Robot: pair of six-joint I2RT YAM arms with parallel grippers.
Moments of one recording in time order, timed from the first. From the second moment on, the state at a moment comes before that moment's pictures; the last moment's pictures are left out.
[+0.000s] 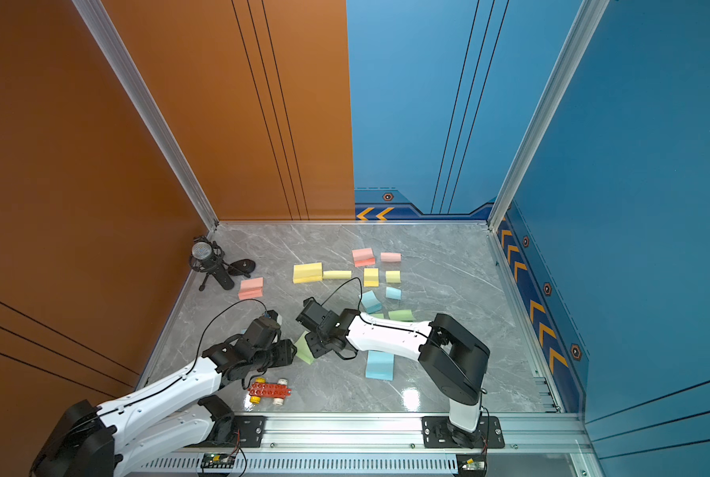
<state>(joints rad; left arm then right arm) -0.61 0.99 0.41 -0.41 -0.03 -0.70 1.08 1.81 1.25 -0.51 0.07 0.49</state>
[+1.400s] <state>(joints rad) -0.63 1.10 0.45 -0.39 -0.07 -0.70 1.08 1.91 1.25 -0.41 -0.11 0.52</state>
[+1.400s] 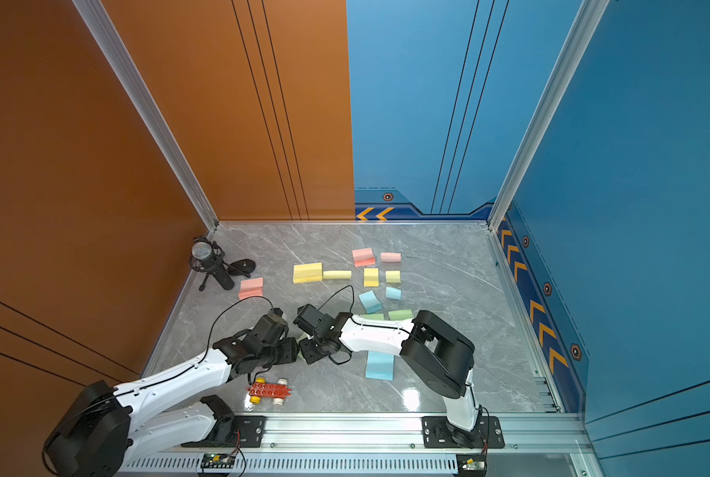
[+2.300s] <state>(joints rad) -0.63 1.12 0.46 -0.37 -0.07 -0.67 1.04 2.00 1.39 -0.48 -0.08 0.48</state>
